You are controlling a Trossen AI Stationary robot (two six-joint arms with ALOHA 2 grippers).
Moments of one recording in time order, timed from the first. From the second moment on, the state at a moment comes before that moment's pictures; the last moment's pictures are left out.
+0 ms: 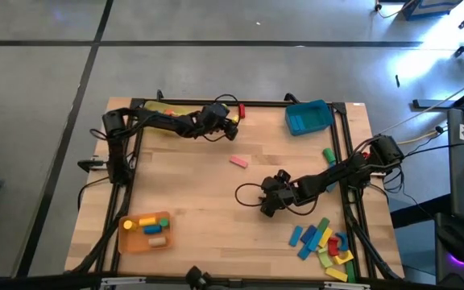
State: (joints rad) left arm 0.45 1.89 1.02 0.24 -0.32 -0.25; right arm 0.33 1.70 0.74 -0.09 0.41 0.71
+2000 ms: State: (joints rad) left arm 0.30 1.79 1.02 0.04 -0.30 -0.13; right arm 0.33 1.70 0.74 -0.07 0.38 0.70
